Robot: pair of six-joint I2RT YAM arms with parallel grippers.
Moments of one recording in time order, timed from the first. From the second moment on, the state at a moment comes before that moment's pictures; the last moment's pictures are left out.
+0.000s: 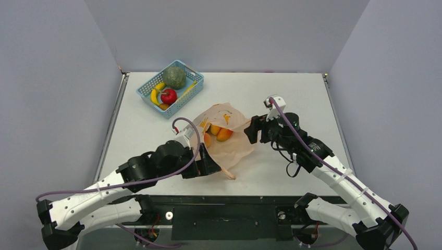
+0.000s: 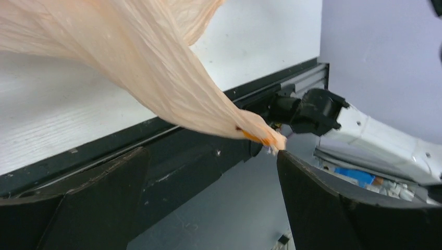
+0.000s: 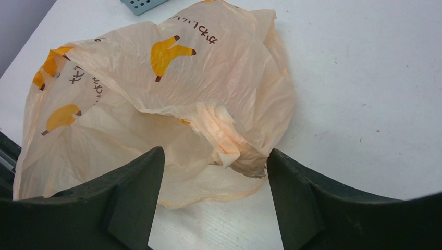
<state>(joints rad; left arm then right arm) -1.09 0.85 0.81 -0.59 -0.08 -1.14 0.65 0.96 0.93 -0.38 0.03 0.25</state>
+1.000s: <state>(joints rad) -0.49 1.37 1.34 -0.46 0.38 -0.66 0.63 0.68 0.95 -0.36 0.28 0.29</state>
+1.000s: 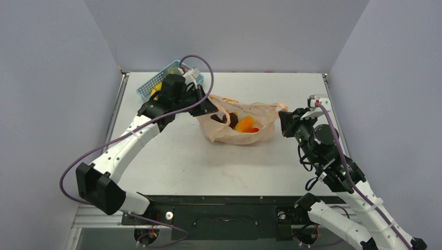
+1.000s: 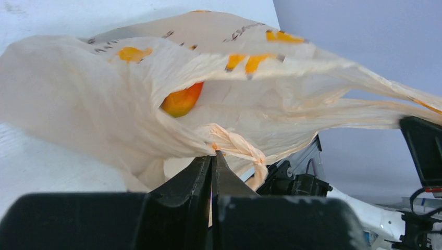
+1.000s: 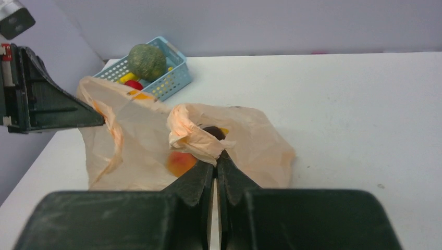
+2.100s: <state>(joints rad) -0.43 0.83 1.16 -0.64 0.52 -0.57 1.17 0.72 0.78 -0.41 0.58 0.55</state>
